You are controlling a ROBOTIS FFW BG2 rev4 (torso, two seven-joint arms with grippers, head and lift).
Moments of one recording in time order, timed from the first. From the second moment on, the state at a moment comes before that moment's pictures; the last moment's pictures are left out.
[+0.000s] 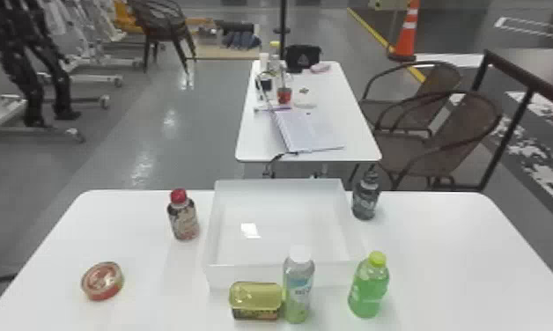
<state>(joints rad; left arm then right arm) 0.55 0.00 0.17 -1.70 0.09 -0.33 -0.11 0.52 0.00 -0.07 -1.44 -0.10 -0.74 -0.02</state>
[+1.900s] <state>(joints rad) 0.47 0.01 0.16 -1.63 0.18 -0.26 0.15 0.52 0.00 -0.07 -1.44 -0.10 -0.74 -0.02</state>
